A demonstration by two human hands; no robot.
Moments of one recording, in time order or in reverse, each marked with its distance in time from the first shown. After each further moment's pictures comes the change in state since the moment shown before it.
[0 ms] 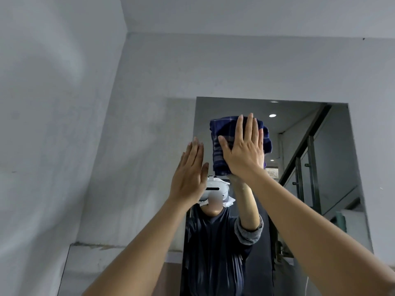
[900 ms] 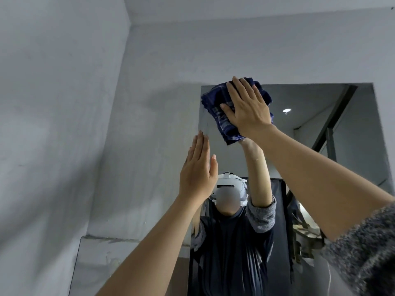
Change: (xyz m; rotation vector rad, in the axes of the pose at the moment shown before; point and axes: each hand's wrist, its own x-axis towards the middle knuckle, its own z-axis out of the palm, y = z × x) left_hand -0.003 0.010 0.009 0.034 0.121 -0.040; right_hand 0.075 0.006 -0.004 -0.096 0.096 -0.339
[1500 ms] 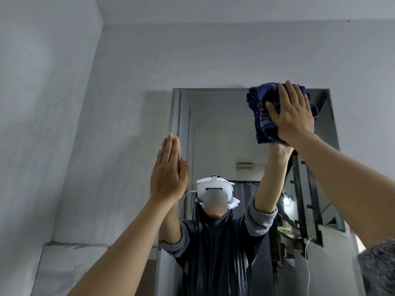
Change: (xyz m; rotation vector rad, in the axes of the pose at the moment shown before) left_hand -0.002 -0.019 0.035 0.083 0.047 -0.027; right_hand -0.059 0.138 -0.037 0.003 0.038 0.338
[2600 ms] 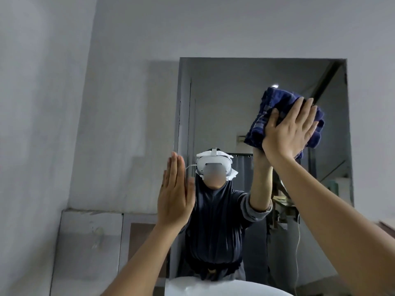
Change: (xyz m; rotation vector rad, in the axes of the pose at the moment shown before) left_hand -0.110 0.021 -0.032 -0.128 -0.186 -0.116; right_hand -0.097 -0.059 0.021 0.118 0.115 0.509
